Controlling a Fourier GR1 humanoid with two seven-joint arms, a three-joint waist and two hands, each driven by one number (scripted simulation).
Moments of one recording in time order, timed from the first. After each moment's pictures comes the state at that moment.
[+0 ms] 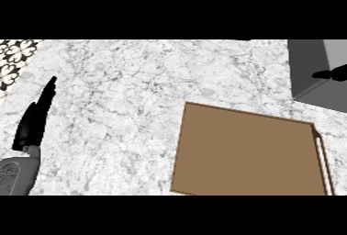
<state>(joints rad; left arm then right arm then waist) -0.21 0.34 0.11 -1.29 -0.24 0.10 0.04 -1.09 -0.71 -0.19 -0.11 0.42 0.33 -0.83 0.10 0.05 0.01</state>
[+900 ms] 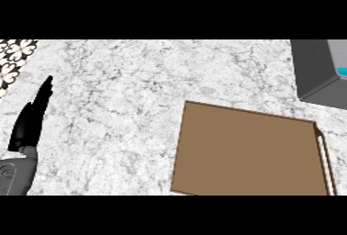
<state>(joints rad) -0.20 0.34 0.12 -1.31 -0.23 0.09 0.04 -1.06 -0.96 -0.36 -0.08 0.25 0.49 -0.70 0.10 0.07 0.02</state>
